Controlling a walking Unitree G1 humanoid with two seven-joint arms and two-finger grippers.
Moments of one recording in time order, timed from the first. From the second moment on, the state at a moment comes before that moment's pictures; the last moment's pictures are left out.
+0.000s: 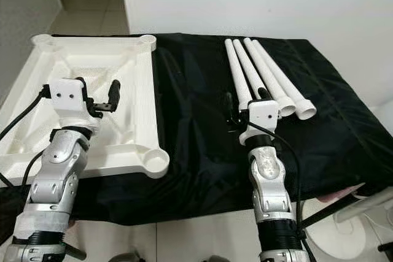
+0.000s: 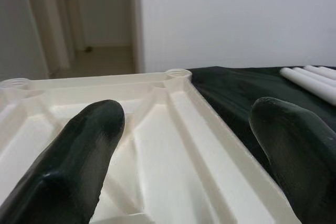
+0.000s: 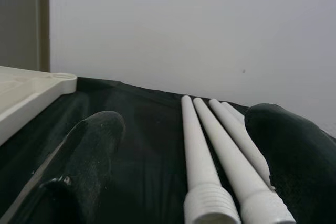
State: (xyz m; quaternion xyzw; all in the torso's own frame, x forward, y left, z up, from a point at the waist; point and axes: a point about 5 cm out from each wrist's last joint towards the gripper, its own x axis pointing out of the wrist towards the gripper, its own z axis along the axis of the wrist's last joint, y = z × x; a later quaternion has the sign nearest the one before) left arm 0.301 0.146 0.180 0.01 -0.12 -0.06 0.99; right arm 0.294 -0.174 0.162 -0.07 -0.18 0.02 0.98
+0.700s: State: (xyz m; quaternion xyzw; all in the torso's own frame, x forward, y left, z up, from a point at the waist) left arm 0.296 0.110 0.186 -0.01 -0.11 -0.14 0.98; right arm 0.306 -0.179 0.156 -0.05 -0.14 0.00 0.99
